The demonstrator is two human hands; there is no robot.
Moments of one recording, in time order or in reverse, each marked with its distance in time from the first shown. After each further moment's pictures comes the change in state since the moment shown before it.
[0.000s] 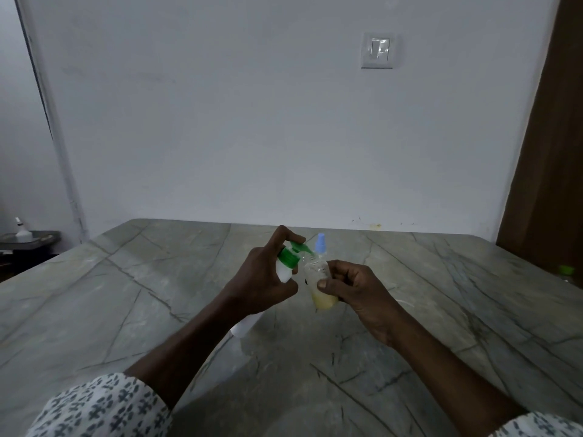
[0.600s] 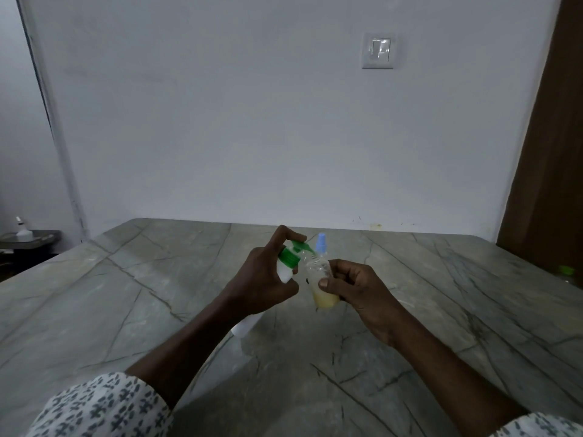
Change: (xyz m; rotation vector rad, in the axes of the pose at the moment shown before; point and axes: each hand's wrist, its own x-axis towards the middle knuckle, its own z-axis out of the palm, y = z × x) left_hand 0.000 0.001 0.001 0.003 0.003 0.004; right_hand -0.002 -0.002 -0.001 0.008 0.002 -0.026
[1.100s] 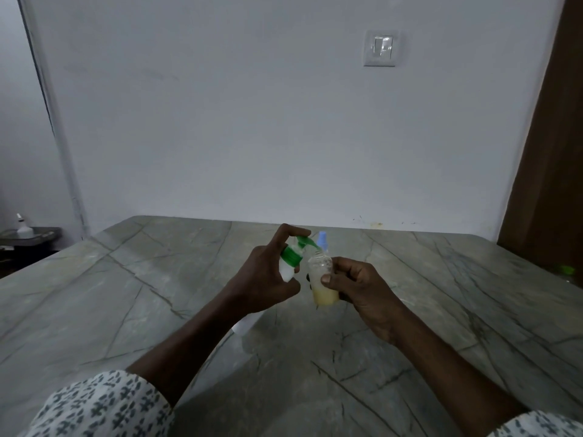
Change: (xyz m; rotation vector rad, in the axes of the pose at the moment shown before) left_hand 0.000 0.001 0.000 -0.005 -0.021 0.002; right_hand 0.001 0.002 -0.001 0.041 0.001 0.032
